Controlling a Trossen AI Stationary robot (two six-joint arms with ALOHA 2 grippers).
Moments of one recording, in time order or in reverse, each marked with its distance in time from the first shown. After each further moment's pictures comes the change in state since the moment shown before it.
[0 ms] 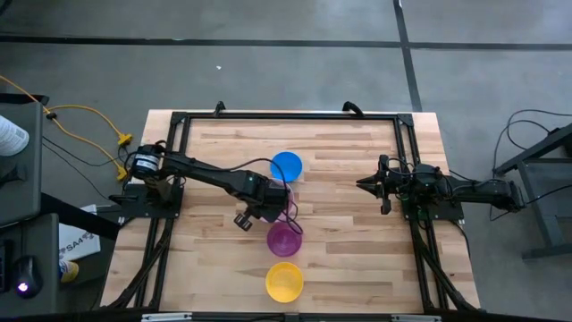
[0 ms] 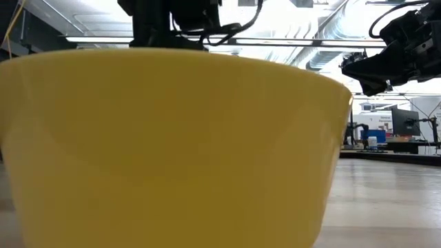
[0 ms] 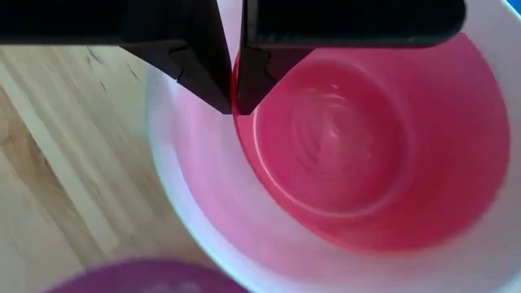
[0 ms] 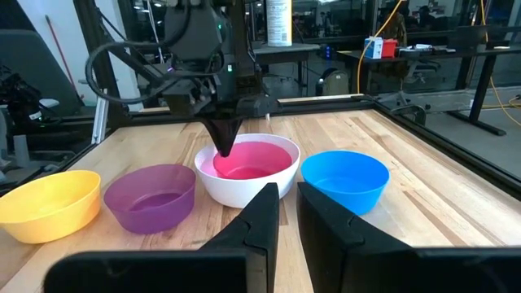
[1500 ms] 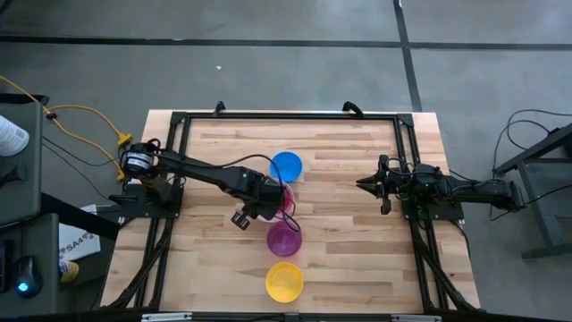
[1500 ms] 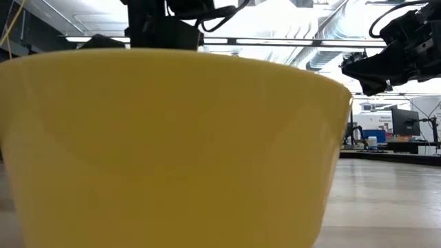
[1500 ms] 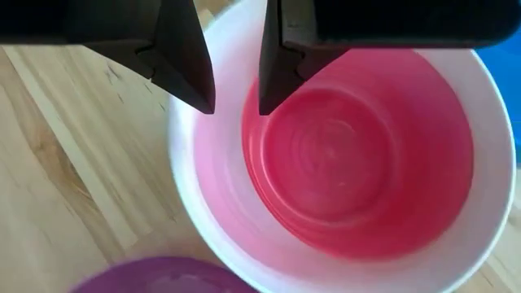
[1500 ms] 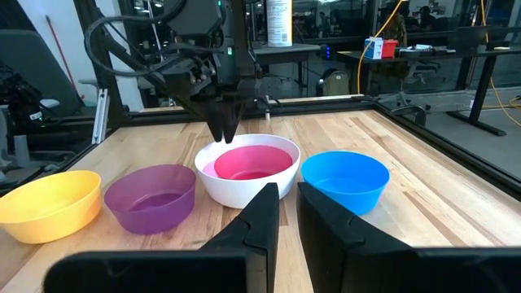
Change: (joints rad) left arm 0.000 -0.070 0.002 -0.038 0.000 -0.030; right arm 0.000 0.000 0.000 0.003 -0.001 0.000
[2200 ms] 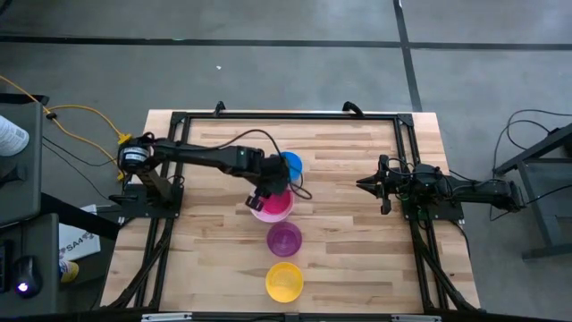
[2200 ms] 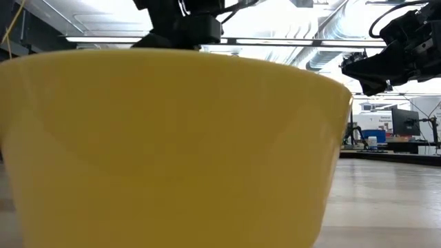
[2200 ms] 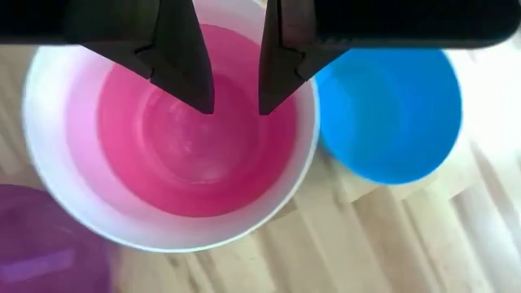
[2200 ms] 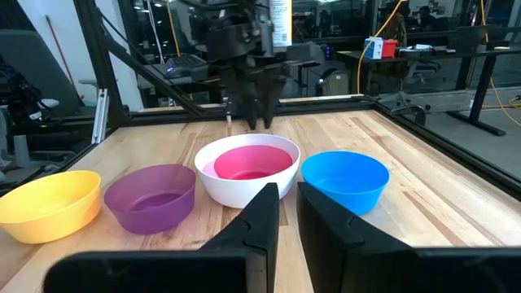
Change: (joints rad) left arm 0.159 -0.031 0.057 0.122 -0.003 0.003; right arm 0.000 0.000 0.000 -0.001 0.000 0.000
